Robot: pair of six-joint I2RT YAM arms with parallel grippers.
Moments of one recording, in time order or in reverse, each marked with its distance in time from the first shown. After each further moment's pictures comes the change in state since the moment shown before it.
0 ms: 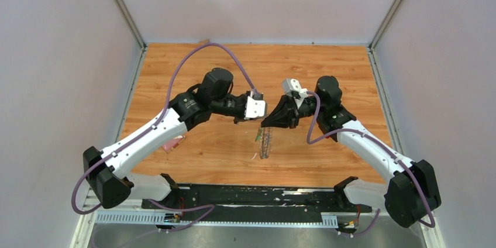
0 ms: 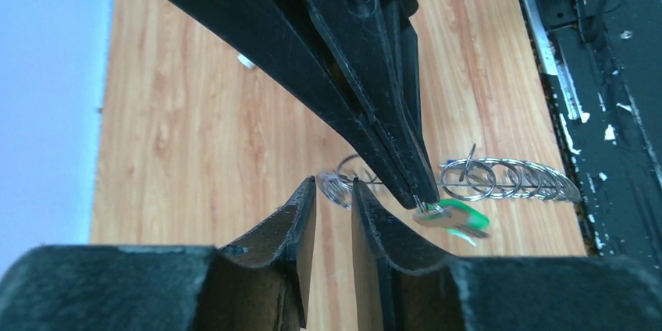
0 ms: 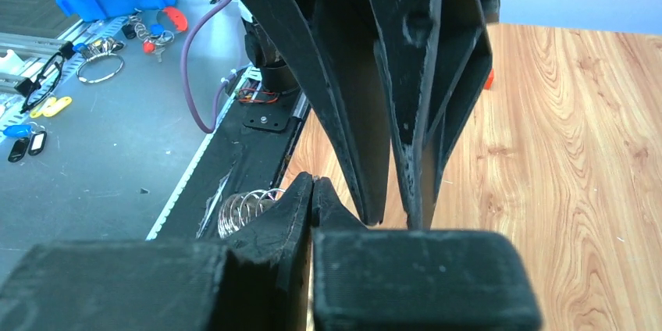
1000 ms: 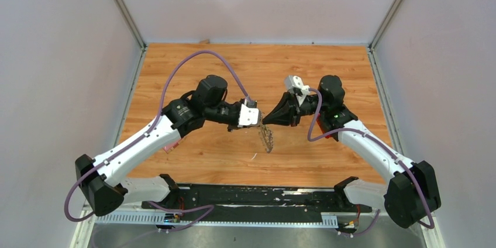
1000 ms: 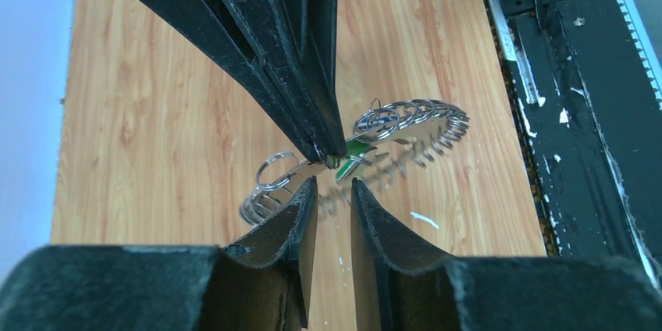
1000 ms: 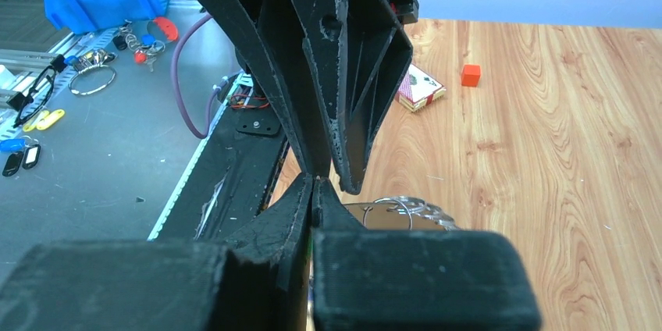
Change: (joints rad) left arm -0.004 -0.104 -0.081 -0.037 0.011 -0.002; right arm -0.021 -0.005 0.000 0.027 0.013 0.048
